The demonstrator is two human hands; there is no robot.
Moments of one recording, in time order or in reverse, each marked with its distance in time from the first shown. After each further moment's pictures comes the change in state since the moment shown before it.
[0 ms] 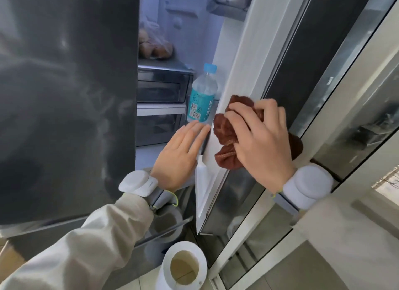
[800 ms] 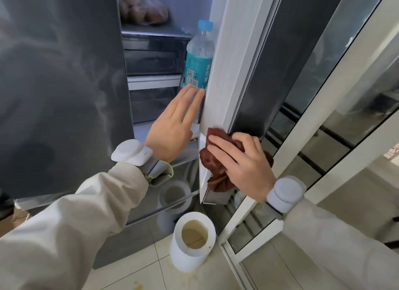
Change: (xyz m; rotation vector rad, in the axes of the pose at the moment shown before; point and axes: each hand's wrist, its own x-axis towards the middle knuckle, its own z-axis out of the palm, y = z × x) left_hand -0.002 0.000 -0.003 0.083 0.015 0.037; right_hand -0.098 -0.036 0.036 0.276 -0.020 -0.093
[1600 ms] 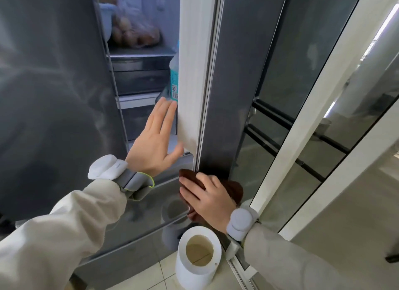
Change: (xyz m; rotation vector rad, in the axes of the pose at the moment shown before) left_hand -0.002 -0.003 -0.020 -0.189 -0.169 -0.157; right_hand -0.037 -0.049 0.059 0.026 0.028 -0.028
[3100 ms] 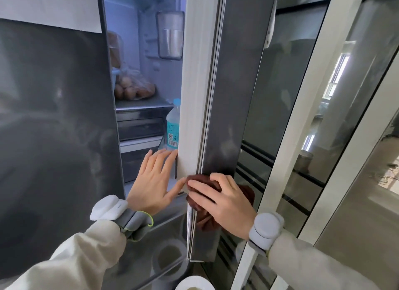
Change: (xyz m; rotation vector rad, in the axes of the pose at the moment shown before) left_hand 0.012 0.009 -0.017 0.172 -0.098 -0.038; right_hand 0.057 0.063 -0.077 -0.051 0.007 -0.044
